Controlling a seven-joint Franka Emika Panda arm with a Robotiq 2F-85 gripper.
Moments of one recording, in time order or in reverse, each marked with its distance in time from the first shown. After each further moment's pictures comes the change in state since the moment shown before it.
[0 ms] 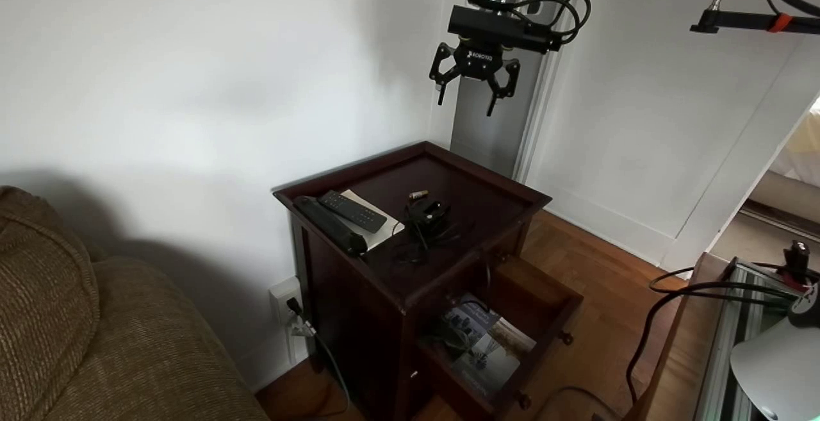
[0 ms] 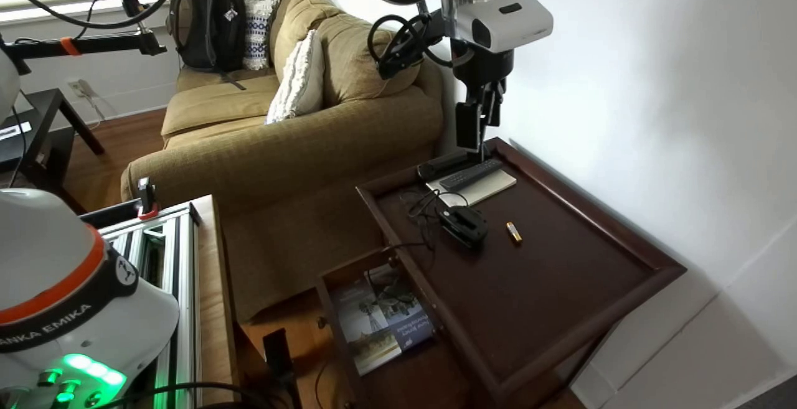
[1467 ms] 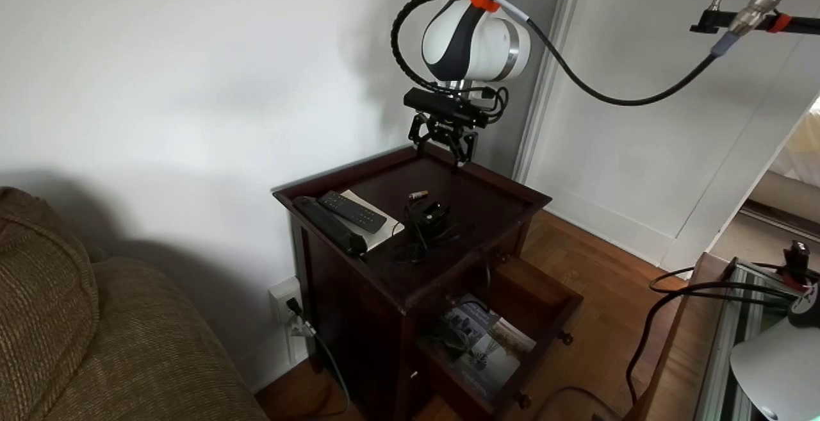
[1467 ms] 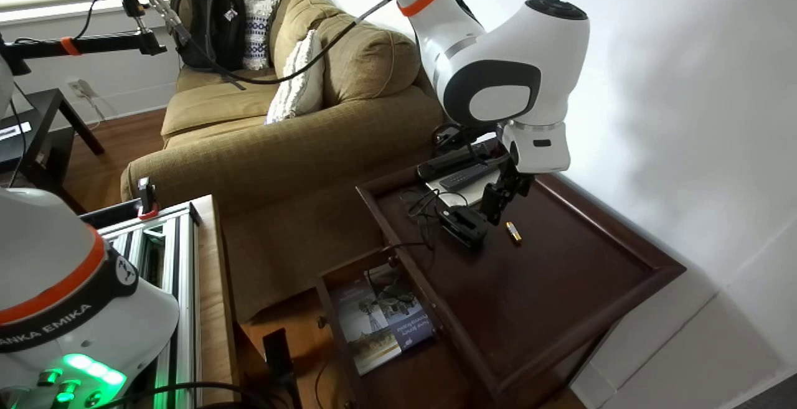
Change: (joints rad) arm 0.060 0.511 -0.090 0.330 0.252 0.072 0.101
